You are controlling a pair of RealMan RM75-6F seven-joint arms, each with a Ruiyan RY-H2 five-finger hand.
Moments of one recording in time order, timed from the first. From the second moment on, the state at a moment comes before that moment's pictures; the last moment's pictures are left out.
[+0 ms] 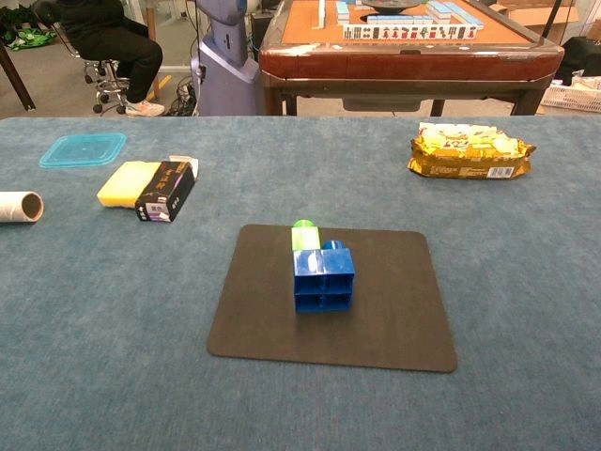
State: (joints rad) left arm -0.12 -1.31 -0.04 -1.36 1.61 1.58 0.07; right arm 0.09 -1.15 0.05 -1.55 -1.51 1.46 -0.01
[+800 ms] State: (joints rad) left arm -0.28 -1.29 0.00 -1.63 1.78 1.43 0.09; right arm 0.10 -1.12 0.07 -1.58 -1.50 1.47 -0.02
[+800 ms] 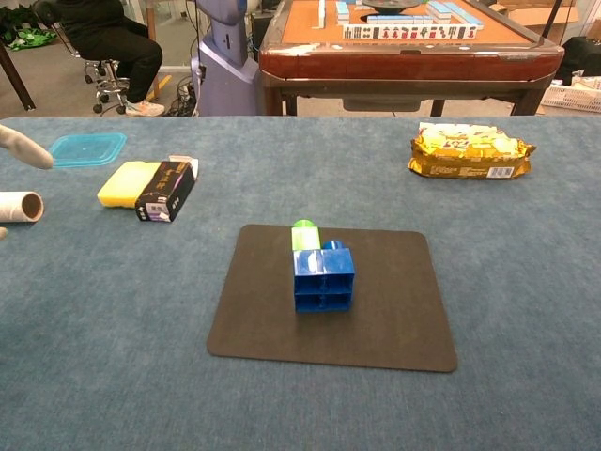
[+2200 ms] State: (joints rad) left arm -0.76 -1.72 -0.20 -1.70 1.35 0.85 0.79; right arm 0.09 -1.11 0.07 -1.54 -1.47 1.45 0.02
